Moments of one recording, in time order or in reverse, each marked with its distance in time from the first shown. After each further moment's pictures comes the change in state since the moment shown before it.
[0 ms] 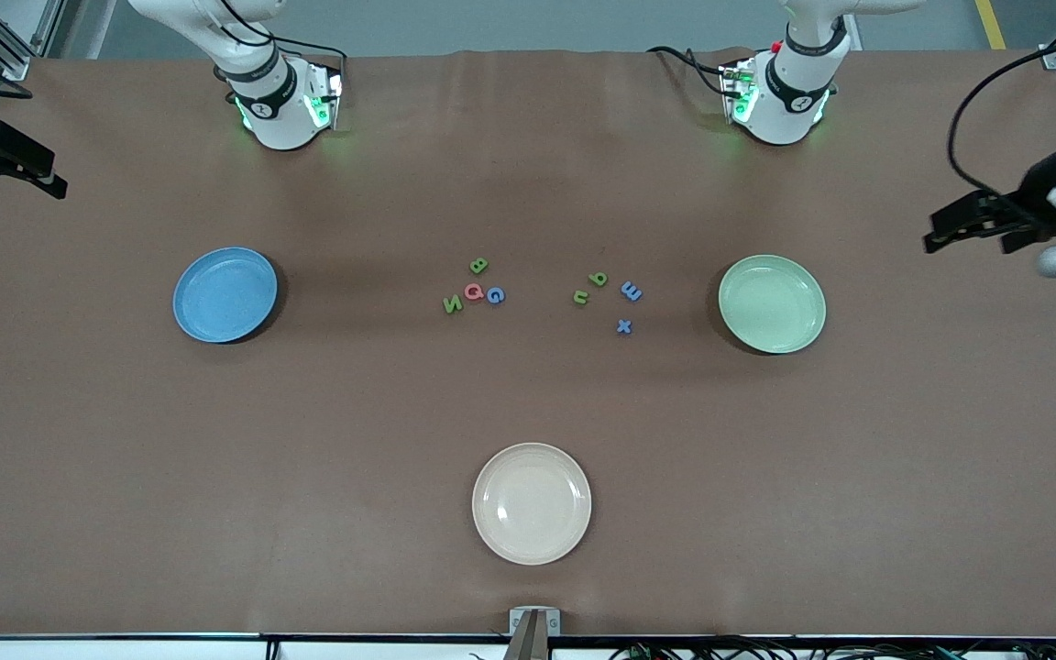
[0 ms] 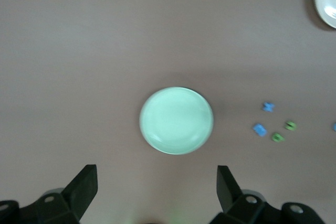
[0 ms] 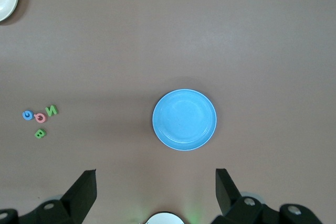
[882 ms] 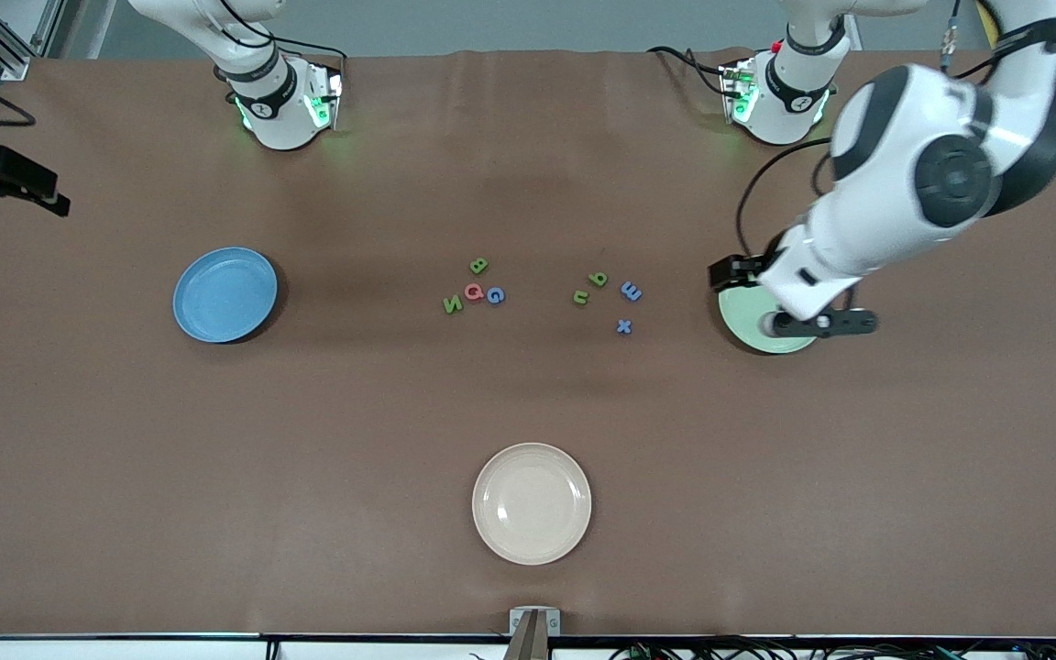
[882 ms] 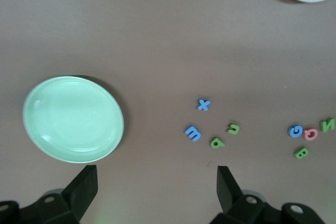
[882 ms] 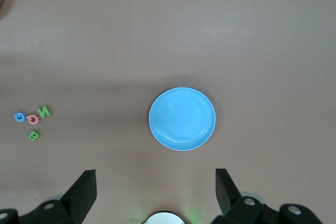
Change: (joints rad) left arm -0.131 0.182 -0.251 -0.121 -0.005 0.267 -0.374; right arm -0.004 0.078 -0.015 0.004 -0.001 0.015 0.000
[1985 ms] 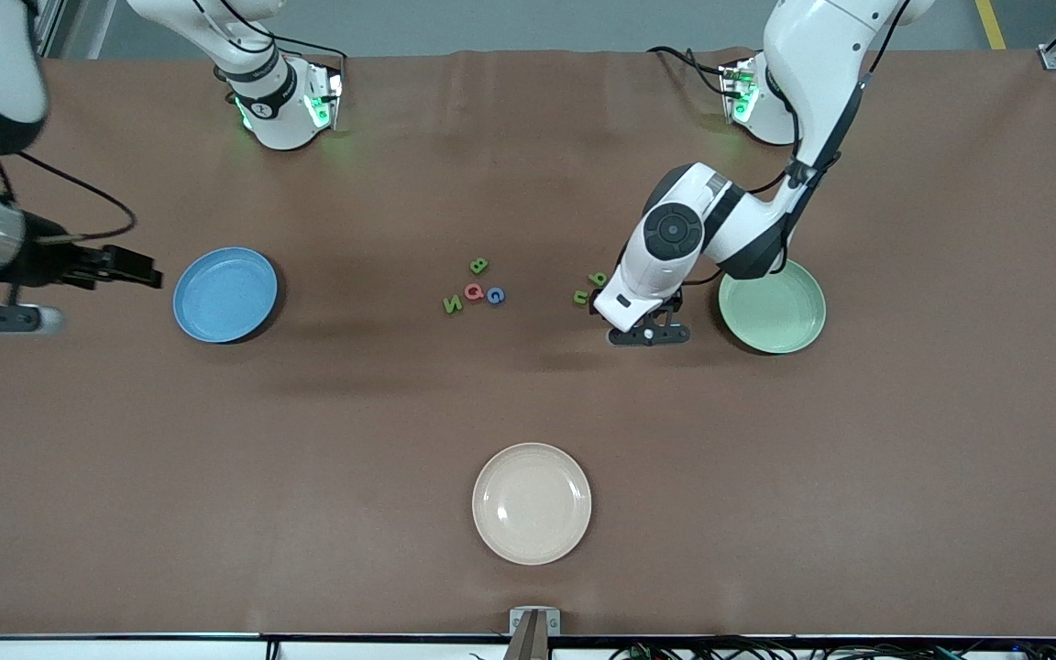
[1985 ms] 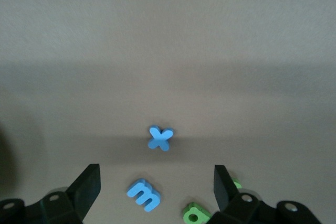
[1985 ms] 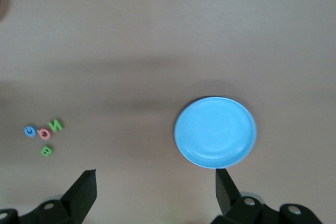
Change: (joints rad) left arm -0.229 0.259 -0.001 -0.260 0.179 0.584 -0.294; right arm 0.093 0.123 0.013 -0.108 0.071 0.178 0.131
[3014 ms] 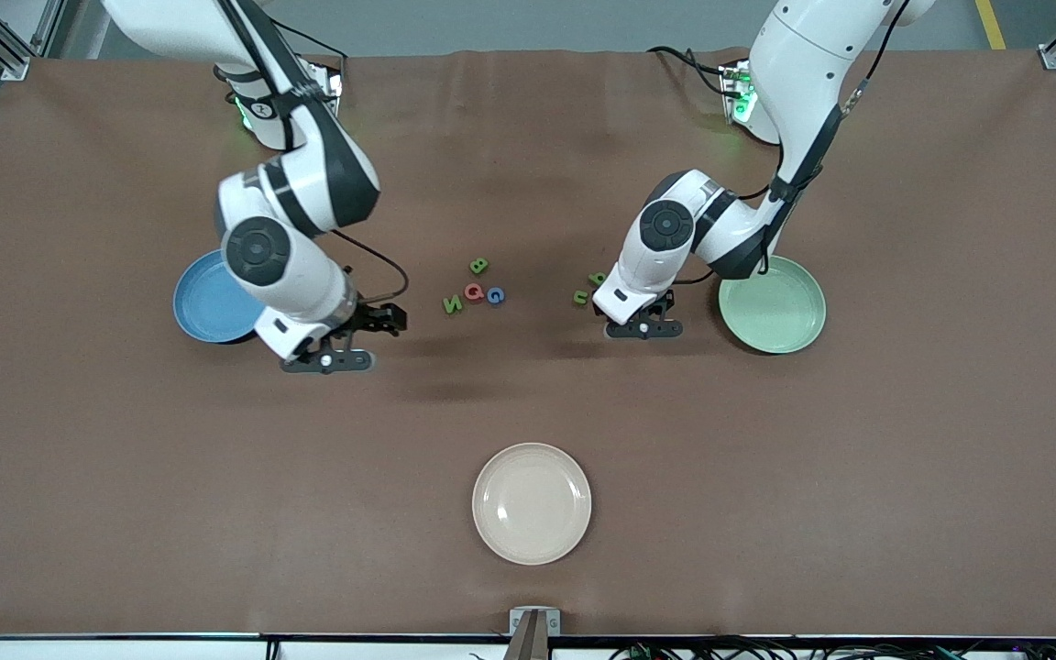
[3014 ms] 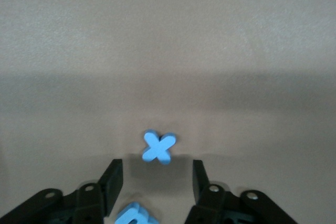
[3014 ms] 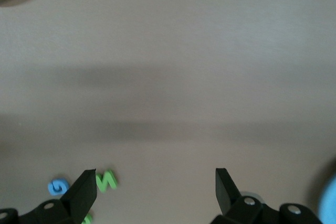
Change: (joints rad) left arm -0.008 0.051 0.008 -0.089 0.071 0.198 -0.046; right arm 0.412 0.259 0.006 -0.193 0.000 0.557 0.311
